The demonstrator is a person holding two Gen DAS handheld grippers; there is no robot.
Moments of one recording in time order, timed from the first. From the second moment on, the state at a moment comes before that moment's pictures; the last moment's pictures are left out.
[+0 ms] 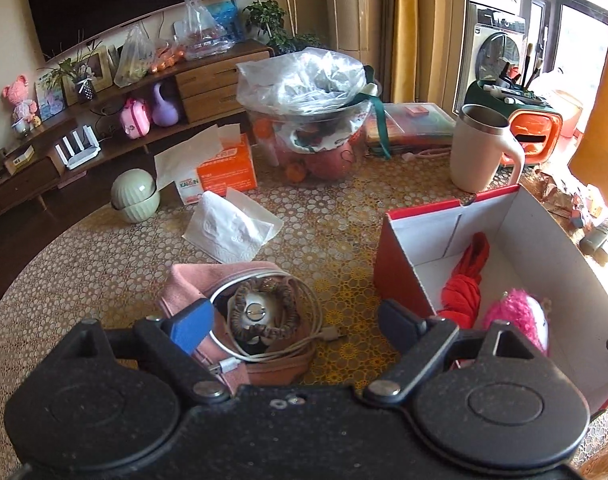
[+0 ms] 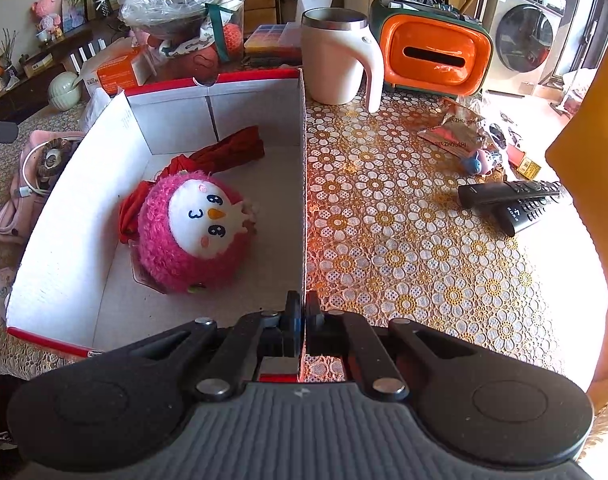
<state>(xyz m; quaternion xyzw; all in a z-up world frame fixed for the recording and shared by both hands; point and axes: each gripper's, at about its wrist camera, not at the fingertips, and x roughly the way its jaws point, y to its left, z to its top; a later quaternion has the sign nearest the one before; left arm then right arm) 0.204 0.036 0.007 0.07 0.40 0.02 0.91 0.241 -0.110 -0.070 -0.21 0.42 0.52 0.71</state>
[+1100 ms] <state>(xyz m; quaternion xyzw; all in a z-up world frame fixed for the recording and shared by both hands) 0.236 0.037 -0.100 0.18 0.41 0.03 0.90 0.247 -0.115 -0.068 -0.22 0.44 0.52 0.70</state>
